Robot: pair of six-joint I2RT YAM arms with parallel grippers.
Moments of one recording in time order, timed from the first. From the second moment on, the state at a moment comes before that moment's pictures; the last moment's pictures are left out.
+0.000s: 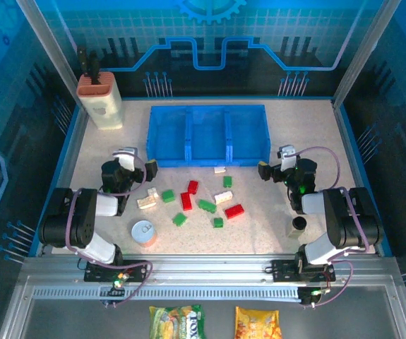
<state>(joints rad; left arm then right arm) 0.04 1.55 0.35 0.86 0.24 -0.07 0.02 1.54 0.37 0.80 -0.27 -0.10</state>
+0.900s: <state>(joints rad) 0.04 1.39 0.43 0.64 0.15 -0.10 0.03 1.37 0.38 0.70 -0.22 -0.10</state>
